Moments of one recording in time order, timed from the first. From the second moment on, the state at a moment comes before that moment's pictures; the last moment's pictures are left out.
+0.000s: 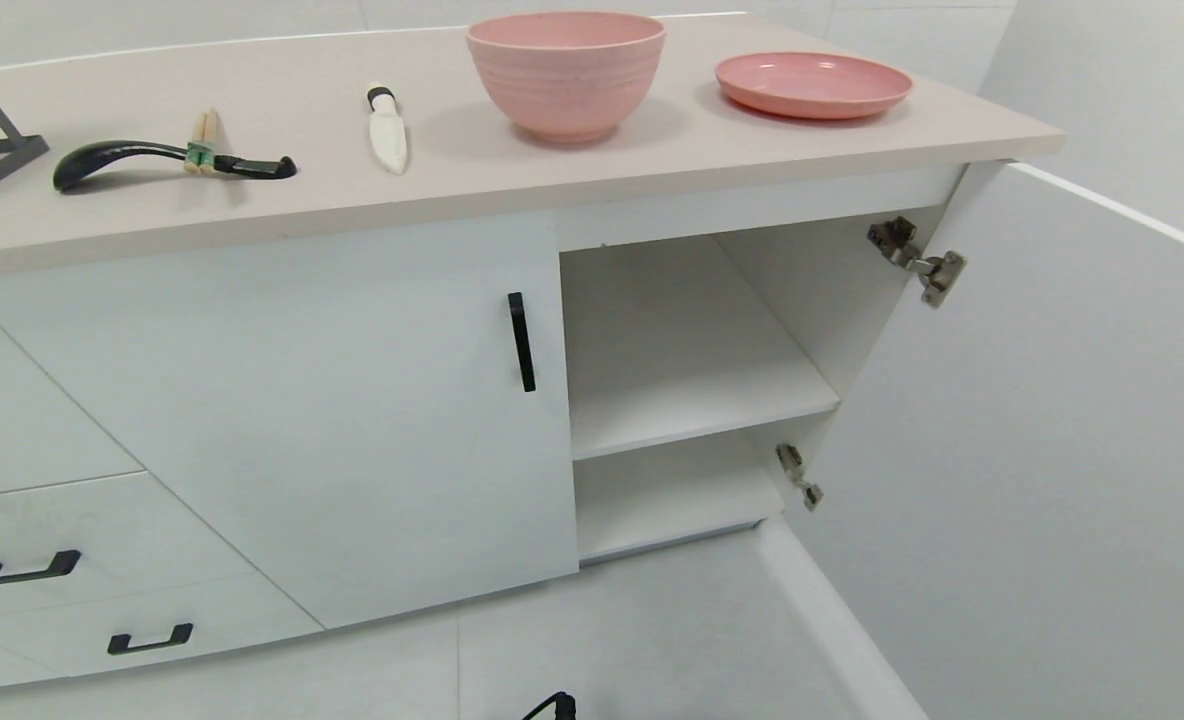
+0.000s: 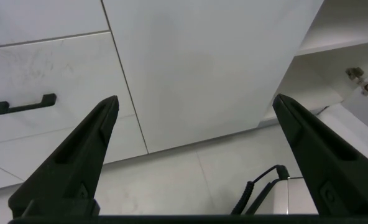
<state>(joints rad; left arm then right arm) 0.00 0.00 0.00 0.00 -0.06 0.02 0.00 0.00 0.00 0.00 -0.07 0.02</state>
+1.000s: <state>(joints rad) 0.00 0.00 0.00 0.00 -0.05 0.01 0.00 0.00 0.00 0.00 -0.06 0.01</state>
